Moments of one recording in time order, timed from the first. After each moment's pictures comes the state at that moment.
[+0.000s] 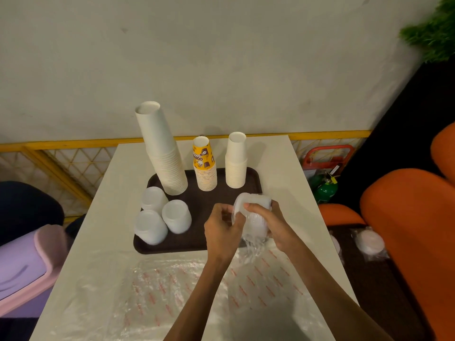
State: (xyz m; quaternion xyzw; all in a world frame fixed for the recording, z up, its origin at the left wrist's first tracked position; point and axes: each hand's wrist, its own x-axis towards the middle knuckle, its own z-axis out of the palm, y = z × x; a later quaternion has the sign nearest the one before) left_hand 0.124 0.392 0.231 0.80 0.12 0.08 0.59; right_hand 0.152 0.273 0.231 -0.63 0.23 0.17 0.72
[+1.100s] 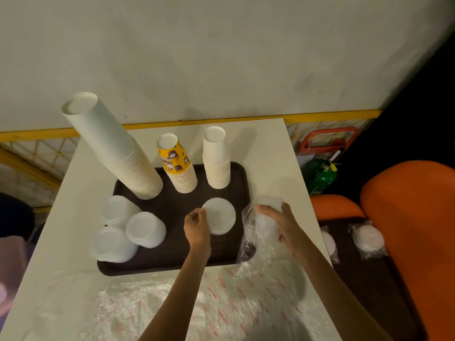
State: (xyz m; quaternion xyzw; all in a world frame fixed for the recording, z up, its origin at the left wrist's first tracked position) left_hand 0.235 0.375 0.129 0.64 0.41 -0.01 0.65; right_hand 0.222 0.199 0.190 -0.62 0.29 0.16 0.71
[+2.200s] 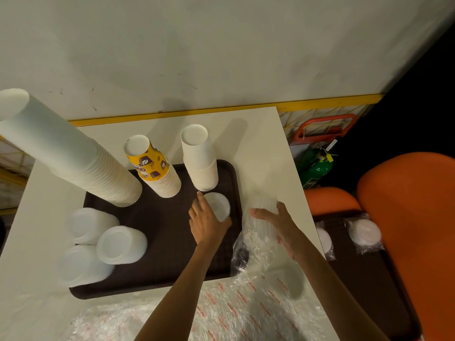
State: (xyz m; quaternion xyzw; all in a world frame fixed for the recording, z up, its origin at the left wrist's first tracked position) left_hand 0.280 0.336 0.076 0.95 0.16 -0.12 0.23; right_hand 0.253 0.178 0.161 -0.65 0.28 0.19 0.68
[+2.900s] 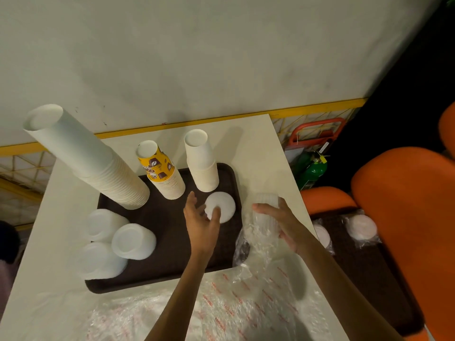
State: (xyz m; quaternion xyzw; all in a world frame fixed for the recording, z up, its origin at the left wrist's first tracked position) left_hand 0.240 0.350 0.139 0.79 0.17 0.04 0.59; right_hand 0.227 0.178 0.193 -0.63 0.26 0.18 0.71
